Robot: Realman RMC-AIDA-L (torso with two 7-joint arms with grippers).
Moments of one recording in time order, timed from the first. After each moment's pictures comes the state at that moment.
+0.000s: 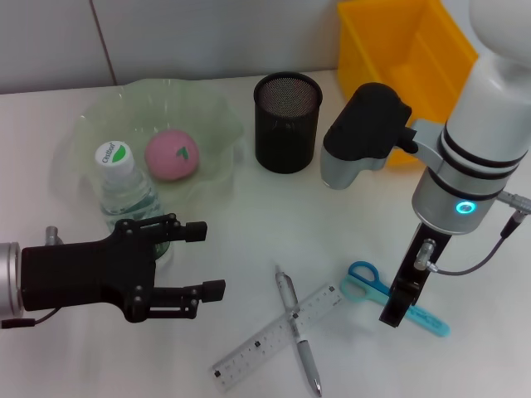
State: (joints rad) left arm -0.44 -2.07 0.95 0.72 1.82 1.69 -1.27; right arm 0.78 2.09 -1.57 -1.14 -2.66 -1.72 2.62
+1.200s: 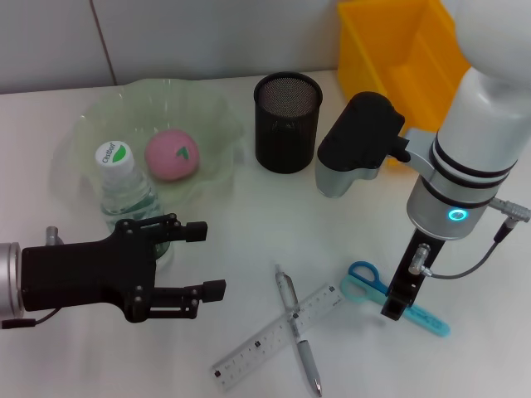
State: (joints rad) left arm -0.44 -2.07 0.96 0.72 1.81 1.70 -1.27; right arm 0.78 2.09 -1.62 -1.12 -2.67 -1.67 2.64
